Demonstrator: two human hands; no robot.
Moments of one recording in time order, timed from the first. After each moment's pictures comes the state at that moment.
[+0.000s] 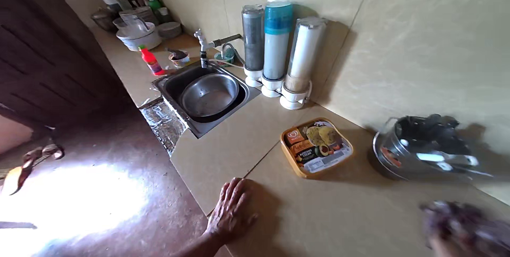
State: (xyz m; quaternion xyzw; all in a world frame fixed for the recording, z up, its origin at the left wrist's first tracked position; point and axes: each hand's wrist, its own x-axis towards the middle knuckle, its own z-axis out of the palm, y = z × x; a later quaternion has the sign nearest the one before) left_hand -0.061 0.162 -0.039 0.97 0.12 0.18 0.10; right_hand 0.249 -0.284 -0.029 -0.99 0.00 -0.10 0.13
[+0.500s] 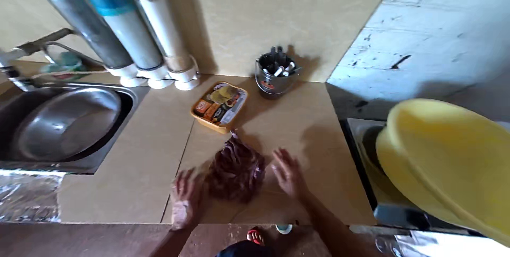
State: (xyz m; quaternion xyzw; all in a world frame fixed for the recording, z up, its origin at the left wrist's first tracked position) left_hand -0.065 0.149 -0.024 0.94 -0.03 0.22 0.26; right_hand -0.002 -0.156 -0.010 -0.91 -0.15 -0.11 0.38
